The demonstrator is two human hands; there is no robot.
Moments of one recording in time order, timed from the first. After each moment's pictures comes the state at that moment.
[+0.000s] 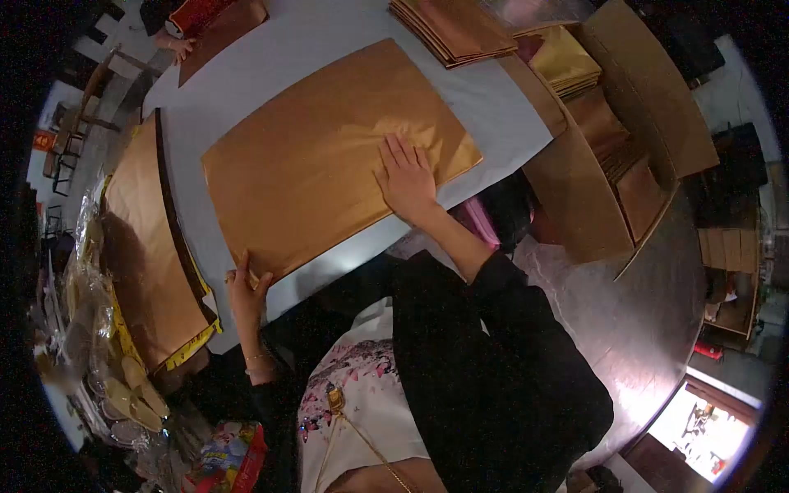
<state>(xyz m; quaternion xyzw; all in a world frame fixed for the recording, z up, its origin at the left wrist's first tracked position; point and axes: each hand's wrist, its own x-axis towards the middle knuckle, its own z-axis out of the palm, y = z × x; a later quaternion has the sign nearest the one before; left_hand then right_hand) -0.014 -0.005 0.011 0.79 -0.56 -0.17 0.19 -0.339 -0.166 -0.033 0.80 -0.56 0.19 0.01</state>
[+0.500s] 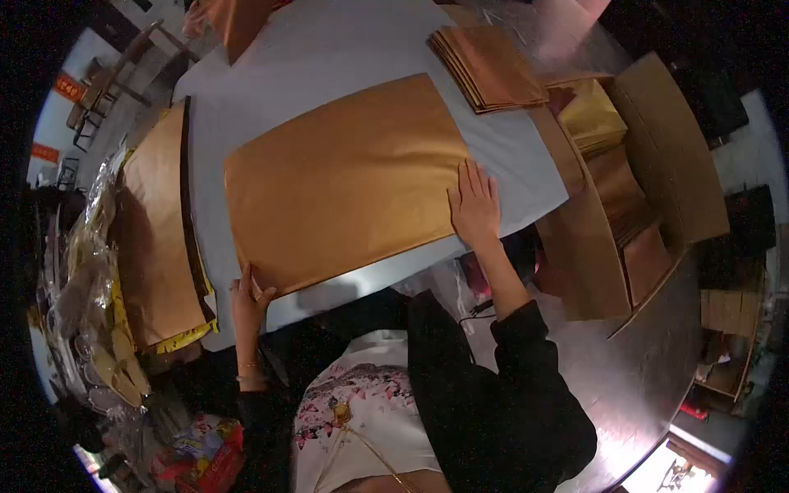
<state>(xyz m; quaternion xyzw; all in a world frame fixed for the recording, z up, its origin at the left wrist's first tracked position) -0.018 -0.002 0.014 0.82 -0.53 -0.17 0.17 -0.428 -0.196 -0.028 0.77 -0.62 0.15 -0.02</state>
